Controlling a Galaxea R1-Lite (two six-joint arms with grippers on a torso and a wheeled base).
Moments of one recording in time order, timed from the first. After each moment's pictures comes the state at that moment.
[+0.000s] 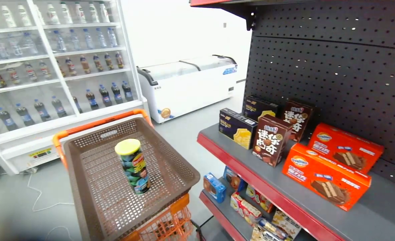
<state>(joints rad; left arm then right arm) 0.00 0.00 0.00 0.00 0.04 -0.02 0.00 0.01 0.00 0.00 0.05 0.00</state>
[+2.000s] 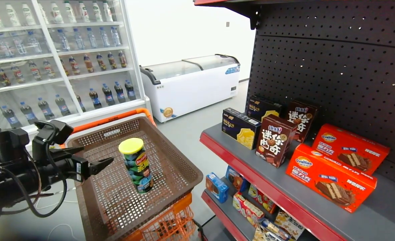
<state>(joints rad) 0.15 1.69 -0.51 -0.79 -0.36 0.21 0.00 0.01 0.00 0.00 0.05 0.00</state>
